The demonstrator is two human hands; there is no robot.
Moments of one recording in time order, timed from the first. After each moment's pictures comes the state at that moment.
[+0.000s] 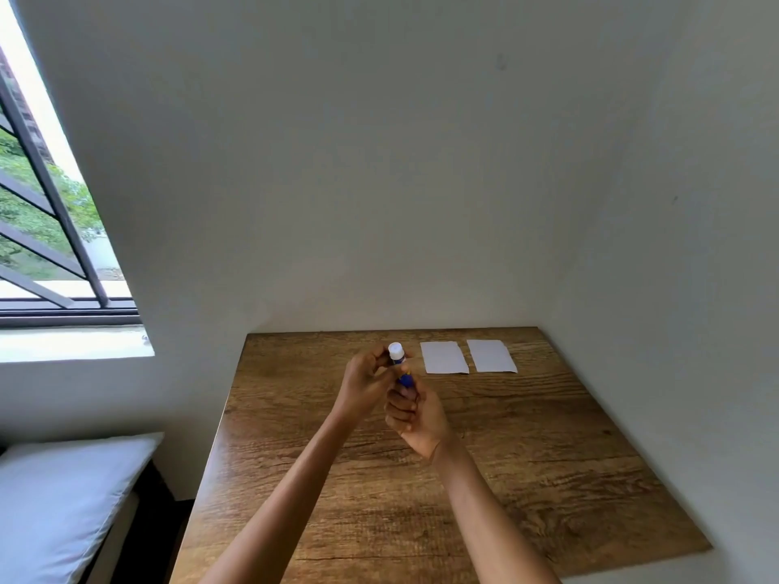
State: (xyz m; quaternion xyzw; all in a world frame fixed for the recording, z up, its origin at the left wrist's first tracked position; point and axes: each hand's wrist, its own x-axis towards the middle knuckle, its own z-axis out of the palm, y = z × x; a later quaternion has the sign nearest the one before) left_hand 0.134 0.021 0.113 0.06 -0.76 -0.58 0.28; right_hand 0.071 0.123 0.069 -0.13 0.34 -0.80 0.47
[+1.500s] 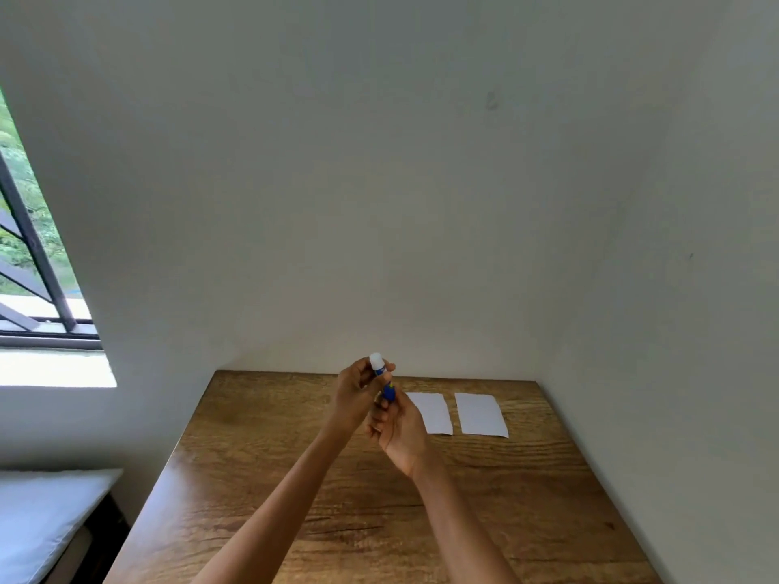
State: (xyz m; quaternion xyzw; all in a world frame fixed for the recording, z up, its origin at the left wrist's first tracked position) left_hand 0.024 0.010 0.110 0.15 -0.69 -0.64 0.30; right_hand -0.028 0.100 0.076 -0.10 0.43 -0.78 0.44
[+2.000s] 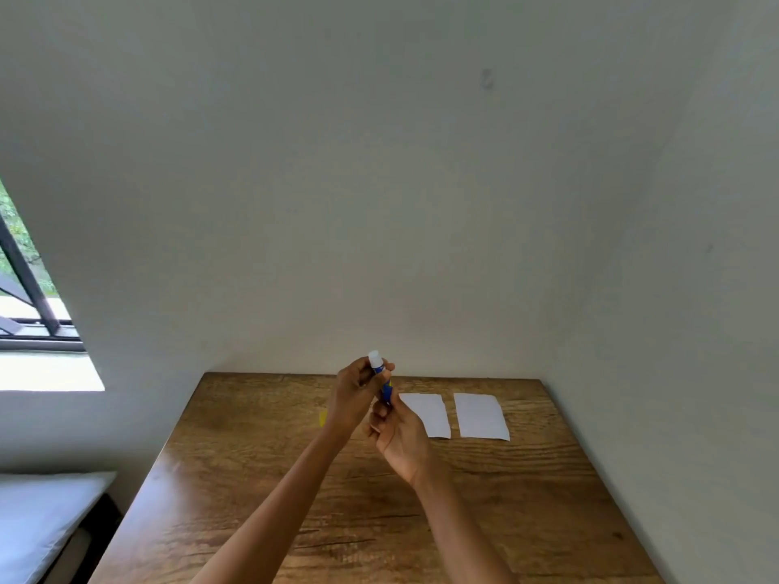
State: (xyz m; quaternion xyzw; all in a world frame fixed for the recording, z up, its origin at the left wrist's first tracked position) left_hand -0.011 0.005 0.093 0.17 -0.68 -0.65 0.30; right_hand -0.055 0.101 0.053 -0.07 0.35 -0.82 0.46
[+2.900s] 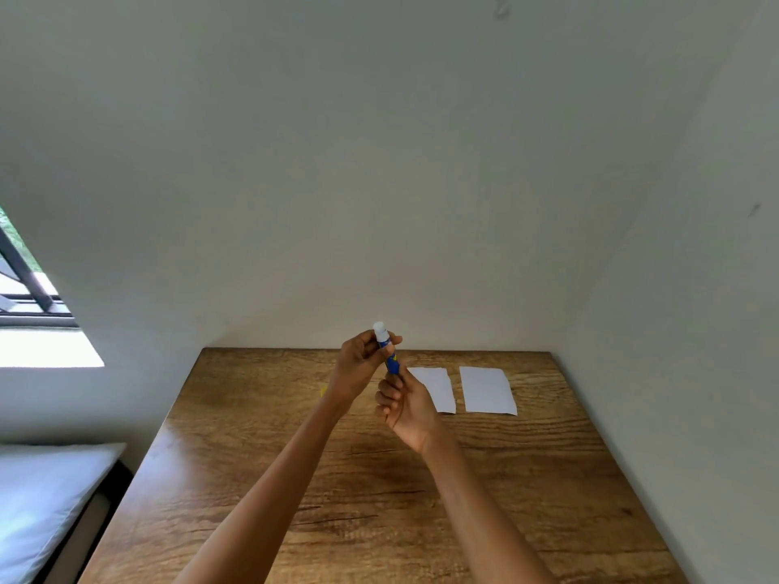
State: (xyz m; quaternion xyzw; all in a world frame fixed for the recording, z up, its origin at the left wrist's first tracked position) left_hand -0.027 -0.006 0.085 0.13 -0.69 -0.67 0.25; right_hand -0.076 0.101 0.051 -0.02 0.39 -0.78 0.49
